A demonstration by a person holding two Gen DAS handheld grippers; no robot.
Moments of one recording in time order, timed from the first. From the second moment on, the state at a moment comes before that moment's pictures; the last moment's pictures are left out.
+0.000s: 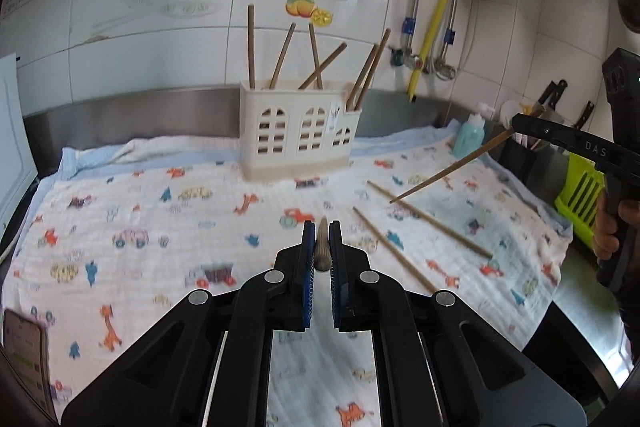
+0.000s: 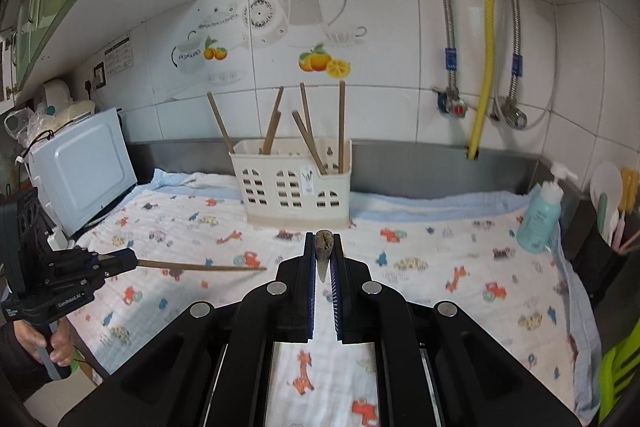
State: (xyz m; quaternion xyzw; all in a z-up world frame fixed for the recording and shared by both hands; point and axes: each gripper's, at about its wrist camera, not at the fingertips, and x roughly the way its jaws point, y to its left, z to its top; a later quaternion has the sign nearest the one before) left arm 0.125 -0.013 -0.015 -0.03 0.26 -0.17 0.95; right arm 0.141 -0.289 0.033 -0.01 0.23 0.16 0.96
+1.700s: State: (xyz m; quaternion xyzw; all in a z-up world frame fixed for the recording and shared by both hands) left arm 0.304 -0.034 0.182 0.03 0.10 -0.12 0.99; right arm 0.300 -0.243 0.115 -0.08 0.25 0.14 0.96
